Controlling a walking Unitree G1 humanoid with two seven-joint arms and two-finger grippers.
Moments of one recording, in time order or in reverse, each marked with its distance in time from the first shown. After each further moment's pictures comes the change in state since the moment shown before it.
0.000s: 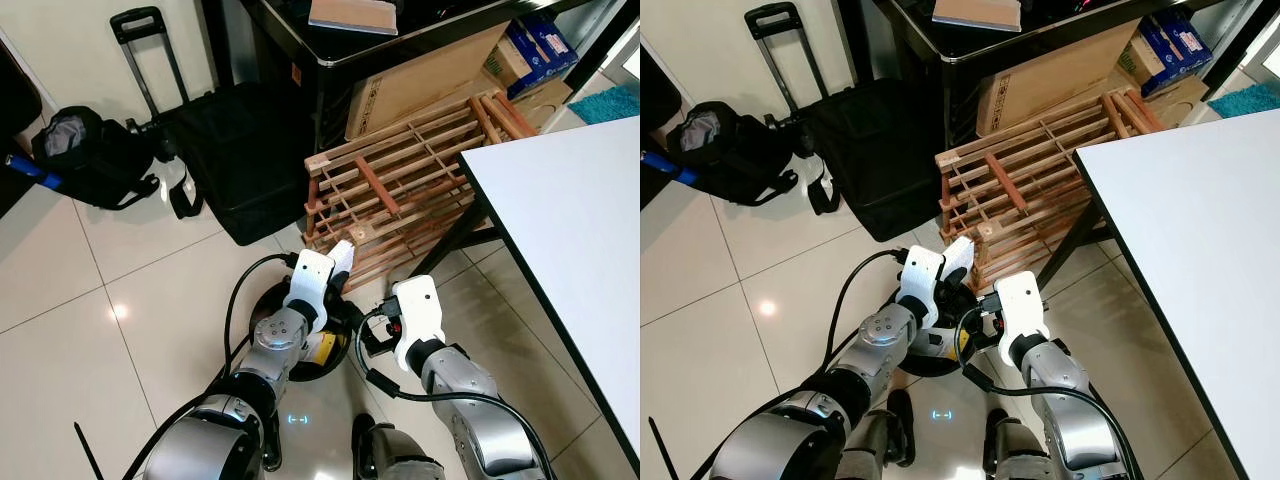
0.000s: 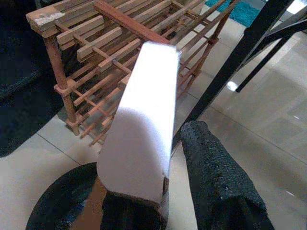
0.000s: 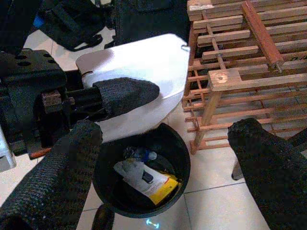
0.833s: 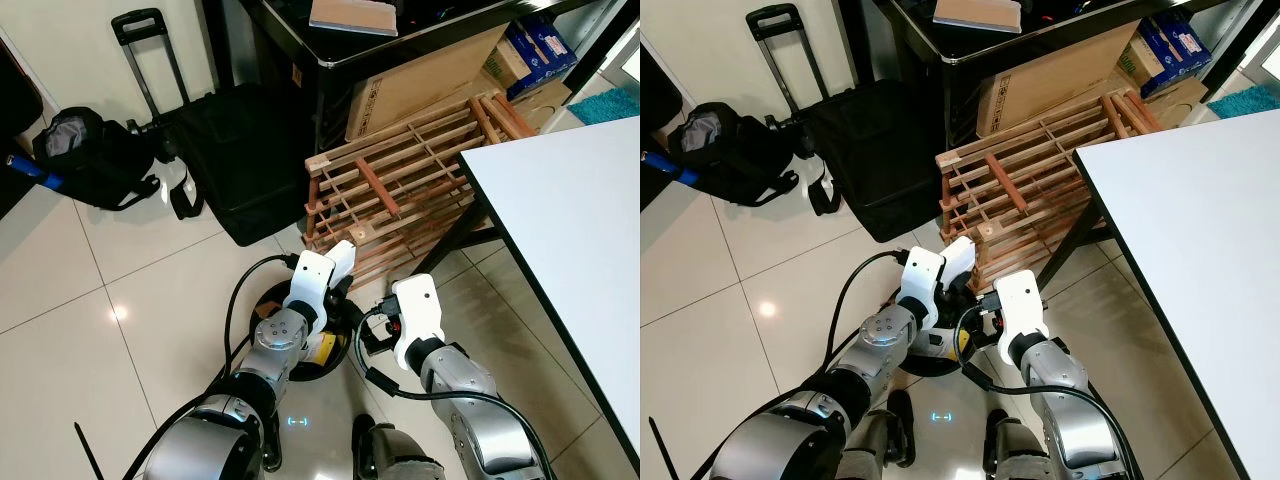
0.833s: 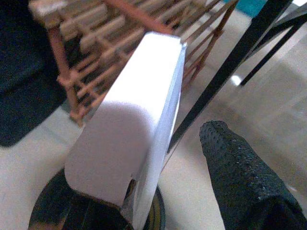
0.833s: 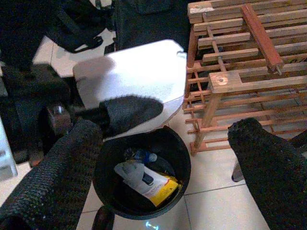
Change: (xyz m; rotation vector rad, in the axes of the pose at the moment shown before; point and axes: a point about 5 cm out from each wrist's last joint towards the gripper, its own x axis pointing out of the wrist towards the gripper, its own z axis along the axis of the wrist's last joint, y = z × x) left arm -0.001 0.000 -0.007 -0.008 0.058 0.031; right arm 0.001 0.000 0.001 0.000 -0.004 0.001
